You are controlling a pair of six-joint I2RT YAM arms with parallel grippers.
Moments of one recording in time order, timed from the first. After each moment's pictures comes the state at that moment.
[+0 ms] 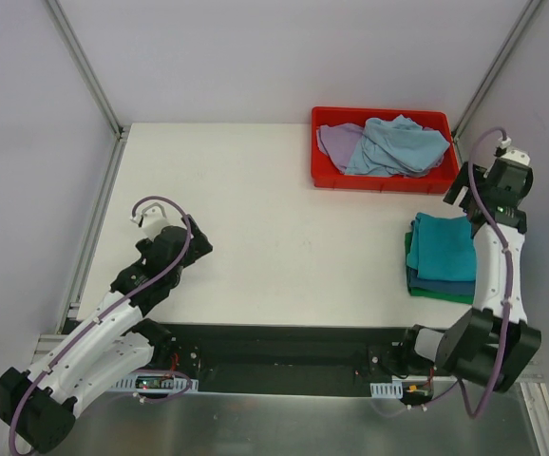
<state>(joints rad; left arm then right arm) -0.53 0.71 0.54 -0.50 -0.53 -0.81 -0.33 1.15 1.08 -0.49 0.12 0.07</state>
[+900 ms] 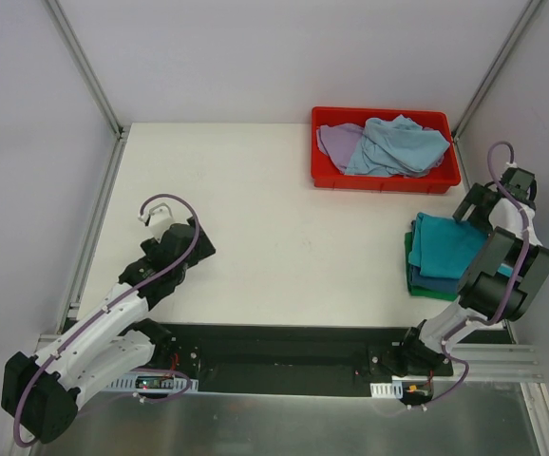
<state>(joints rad) -0.53 0.81 0.54 -0.50 -0.52 -0.81 -0.52 1.68 1.18 -0.49 0.06 0.08</state>
